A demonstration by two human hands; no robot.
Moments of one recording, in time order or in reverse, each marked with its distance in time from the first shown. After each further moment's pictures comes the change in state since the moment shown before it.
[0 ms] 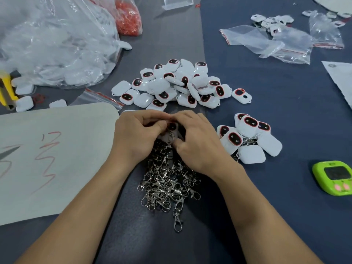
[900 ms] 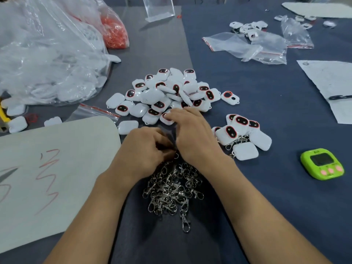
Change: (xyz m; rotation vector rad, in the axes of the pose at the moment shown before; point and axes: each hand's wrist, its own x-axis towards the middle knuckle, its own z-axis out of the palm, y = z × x) left_hand -0.001 0.004 -0.010 0.462 -0.402 0.141; right_hand 0.012 -0.015 0.000 -0.055 0.200 0.025
